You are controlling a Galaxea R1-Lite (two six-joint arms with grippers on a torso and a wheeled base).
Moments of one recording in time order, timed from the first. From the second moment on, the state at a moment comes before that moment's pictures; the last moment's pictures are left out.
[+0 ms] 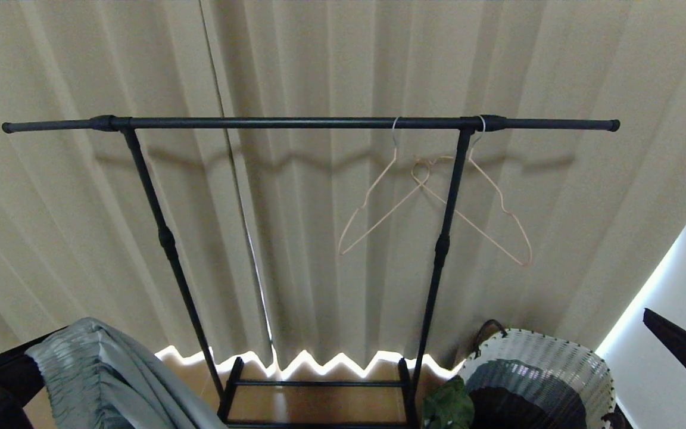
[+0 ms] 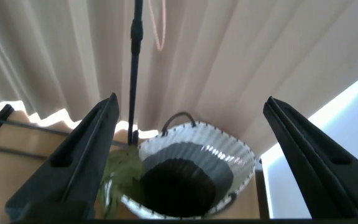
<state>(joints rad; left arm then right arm) -0.31 0.84 -0.30 -0.34 0.03 0.00 0.08 0.90 -0.30 -0.37 -0.06 -0.15</state>
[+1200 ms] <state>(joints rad) -0.31 0.83 -0.28 -0.34 0.03 0.01 0.08 1.01 -0.42 -0.34 0.07 -0.17</state>
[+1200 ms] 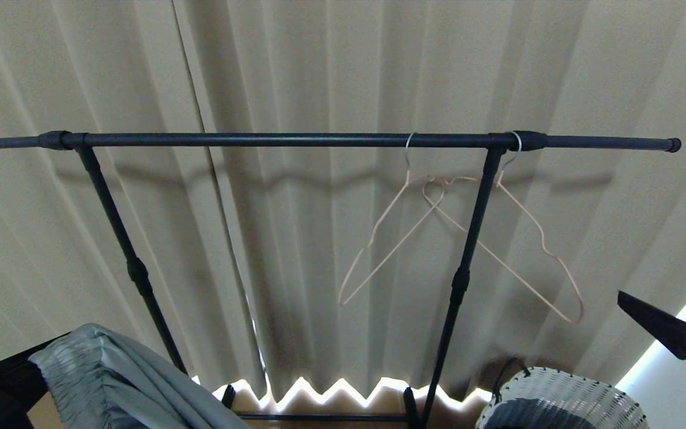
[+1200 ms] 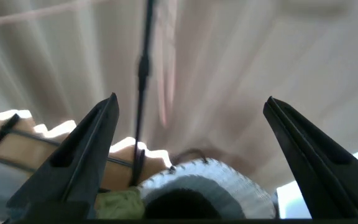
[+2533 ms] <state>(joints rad) -0.31 0.82 -0.28 -0.34 0.03 0.01 0.13 1.74 -1.04 -0.07 0.04 -0.11</state>
